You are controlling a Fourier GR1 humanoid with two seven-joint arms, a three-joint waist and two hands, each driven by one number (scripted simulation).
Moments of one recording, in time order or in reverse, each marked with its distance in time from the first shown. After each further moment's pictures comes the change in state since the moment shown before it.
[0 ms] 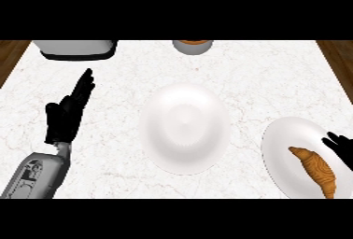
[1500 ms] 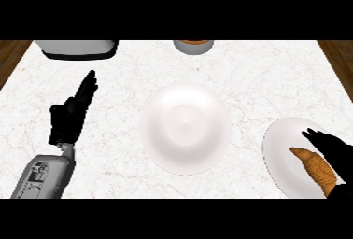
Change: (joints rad) left arm 0.013 -0.100 0.093 -0.010 -0.114 -0.086 0.009; right arm -0.298 0.251 0.036 0.585 0.391 0.119 -0.147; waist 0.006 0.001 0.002
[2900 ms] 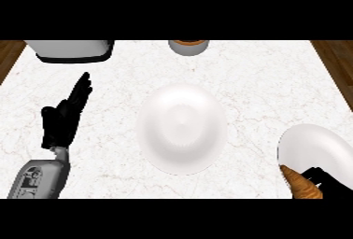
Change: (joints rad) left arm 0.034 -0.016 0.049 -0.050 -0.025 -0.037 0.034; right arm 0.378 0.482 0.019 -0.537 0.237 -0.364 0.396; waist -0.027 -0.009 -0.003
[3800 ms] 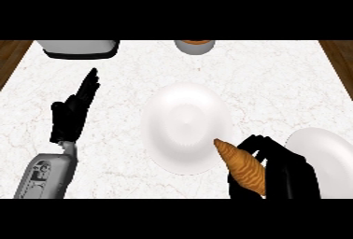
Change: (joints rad) left arm -0.046 -0.028 -0.008 0.030 -0.022 -0.007 -0.006; right arm -0.368 0.113 0.411 -0.130 0.117 0.064 0.266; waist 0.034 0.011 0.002
